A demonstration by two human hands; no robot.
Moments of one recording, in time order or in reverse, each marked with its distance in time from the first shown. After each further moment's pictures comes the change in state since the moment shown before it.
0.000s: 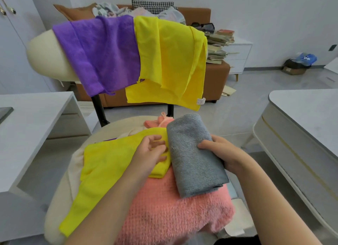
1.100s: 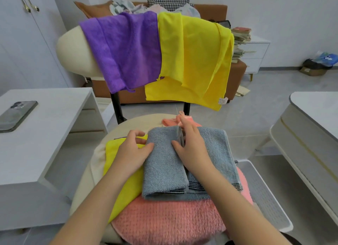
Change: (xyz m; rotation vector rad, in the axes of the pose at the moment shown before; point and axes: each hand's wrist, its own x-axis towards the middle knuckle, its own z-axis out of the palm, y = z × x) left_hand 0.017 0.000 -0.088 0.607 0.201 0.080; right_hand 0.043 0.007 0.120 -0.562 0.301 -0.610
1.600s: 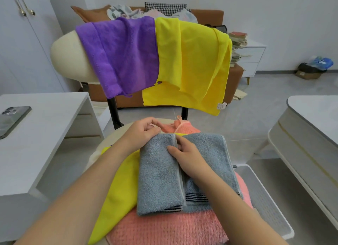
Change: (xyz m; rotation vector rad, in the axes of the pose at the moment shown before) left_hand 0.061 0.026 -0.001 -0.022 -0.278 0.283; right_hand 0.003 -0.004 0.003 0.380 -0.187 0.294
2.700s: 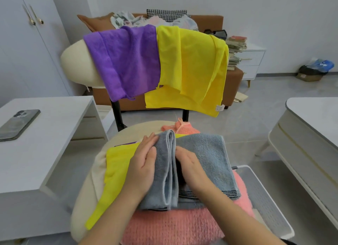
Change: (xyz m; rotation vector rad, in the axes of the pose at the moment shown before) left_hand -0.085 0.002 0.046 -0.168 0.340 0.104; right_hand -0.040 -0.013 0.002 0.113 -0.033 -0.160
